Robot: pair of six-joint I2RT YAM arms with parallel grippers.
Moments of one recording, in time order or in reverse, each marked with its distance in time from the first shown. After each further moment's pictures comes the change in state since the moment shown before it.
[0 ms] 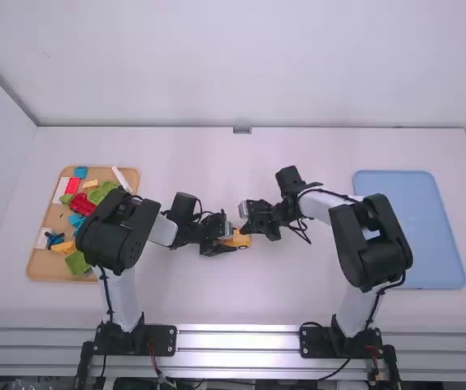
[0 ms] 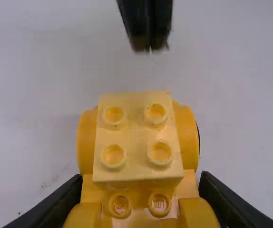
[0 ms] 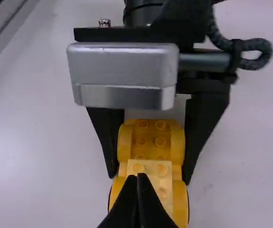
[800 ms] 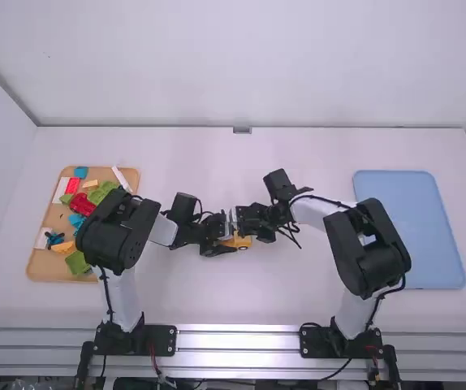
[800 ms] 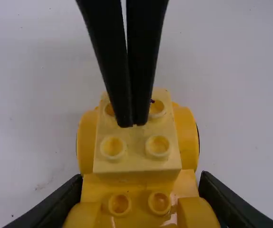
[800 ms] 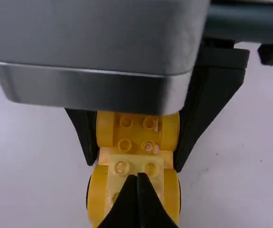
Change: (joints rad) left arm 0.000 0.000 0.002 -0.015 0.009 0.006; right arm 0.067 -0.028 -0.030 0.076 0.234 0.077
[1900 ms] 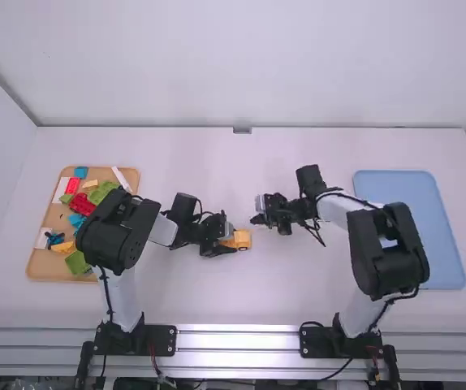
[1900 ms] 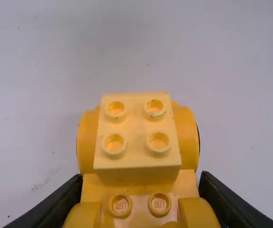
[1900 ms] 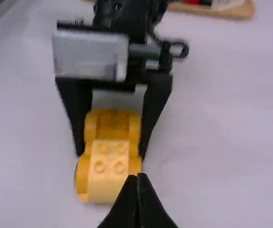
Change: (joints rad) left arm 0.000 0.000 0.000 -0.006 0.006 0.001; right arm -0.191 -0.053 -0.068 0.101 -0.342 -0.097
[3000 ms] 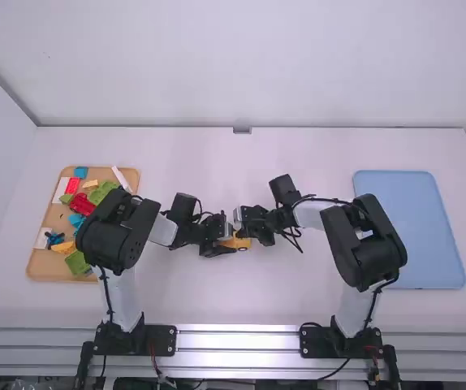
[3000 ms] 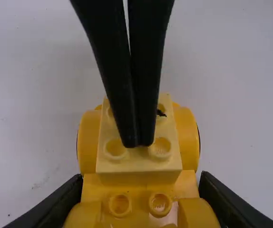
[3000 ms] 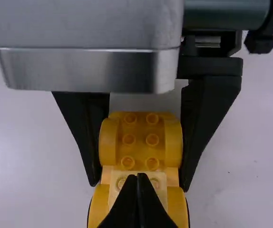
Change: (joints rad) left arm 0.001 0.000 0.000 0.000 0.003 0.008; right arm 0.162 0.100 -0.005 0.067 0.172 0.165
